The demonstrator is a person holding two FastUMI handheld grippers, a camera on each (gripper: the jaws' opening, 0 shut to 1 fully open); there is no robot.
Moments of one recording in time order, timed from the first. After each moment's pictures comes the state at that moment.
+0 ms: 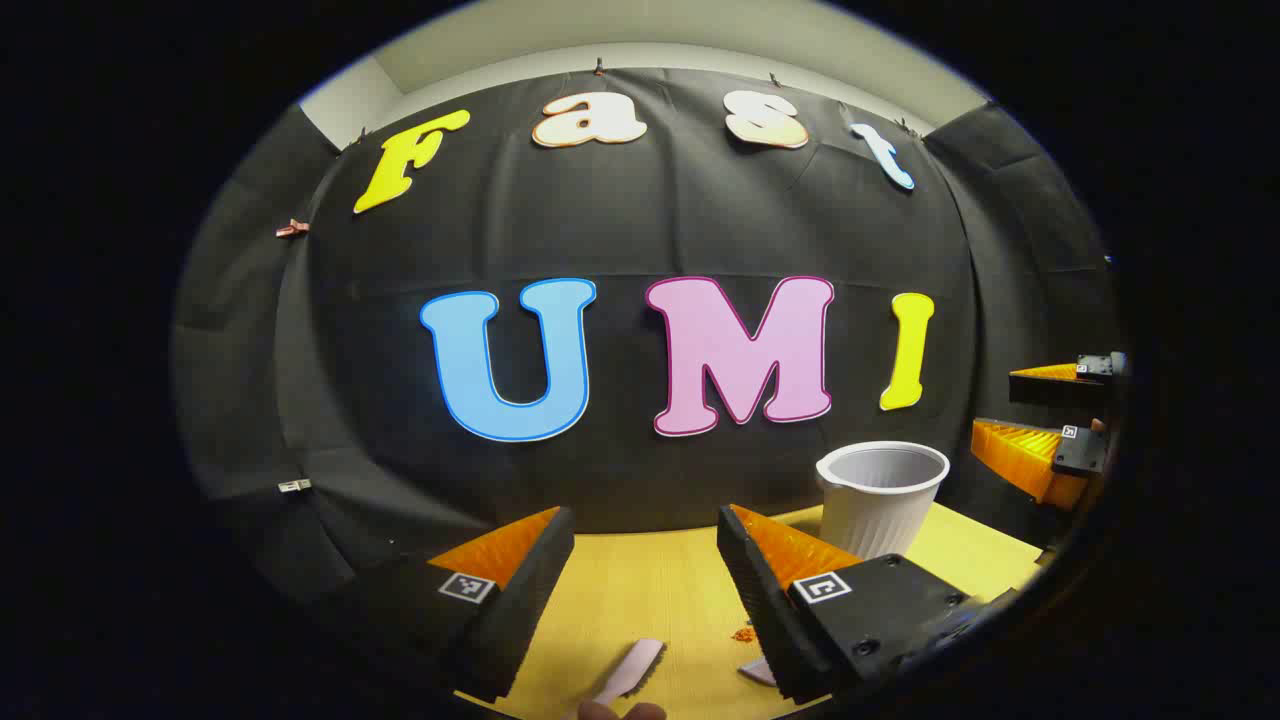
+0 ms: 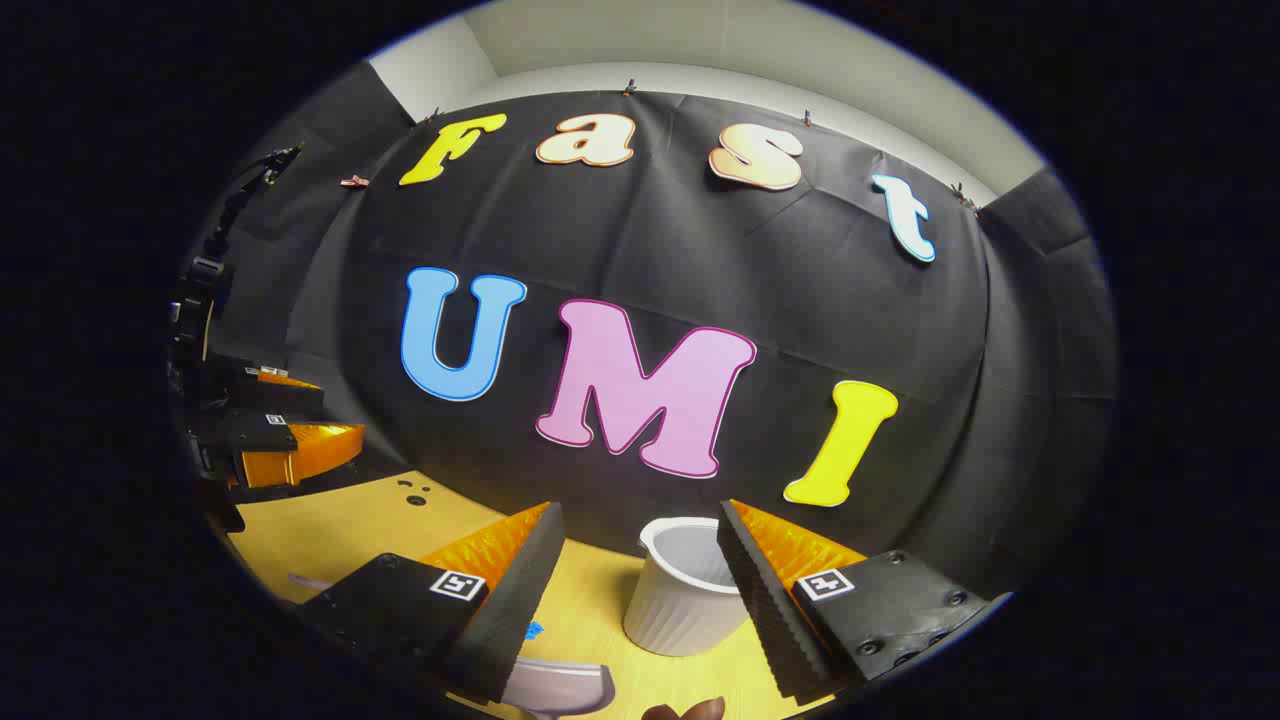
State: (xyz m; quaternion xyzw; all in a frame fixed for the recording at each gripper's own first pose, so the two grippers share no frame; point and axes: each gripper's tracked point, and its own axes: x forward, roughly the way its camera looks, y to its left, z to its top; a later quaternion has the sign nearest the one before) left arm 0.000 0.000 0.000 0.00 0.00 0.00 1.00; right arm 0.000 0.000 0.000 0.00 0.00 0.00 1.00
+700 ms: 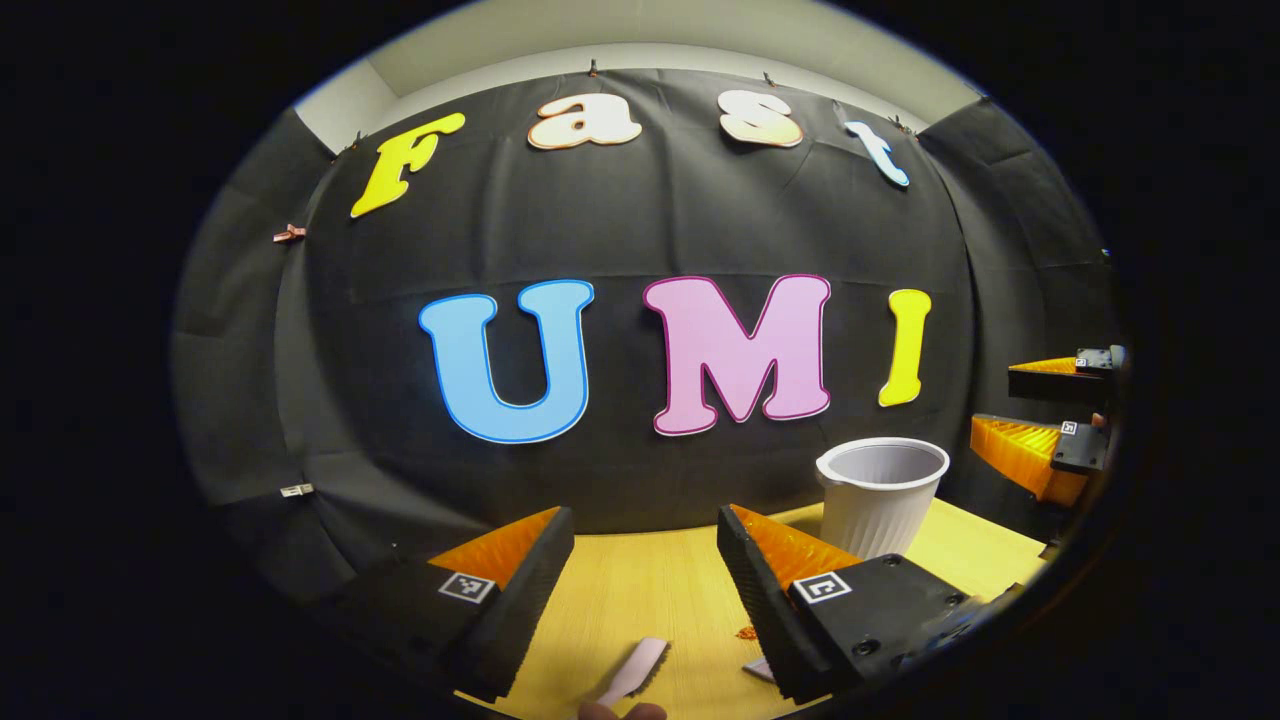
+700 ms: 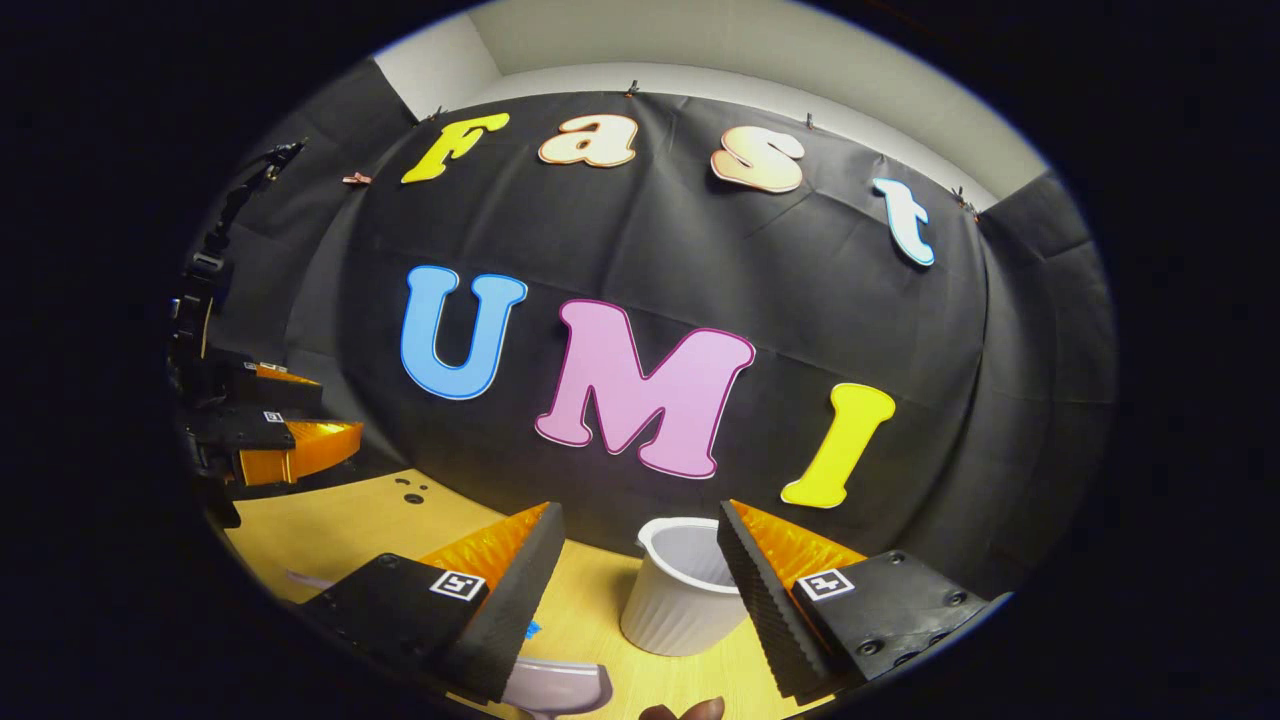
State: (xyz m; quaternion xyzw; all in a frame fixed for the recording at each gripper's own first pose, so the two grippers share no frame) left arm -0.001 0.001 -0.001 0.01 0.00 0.00 1.00; right arm 0.000 0.001 -0.002 0.00 0.00 0.00 1.00
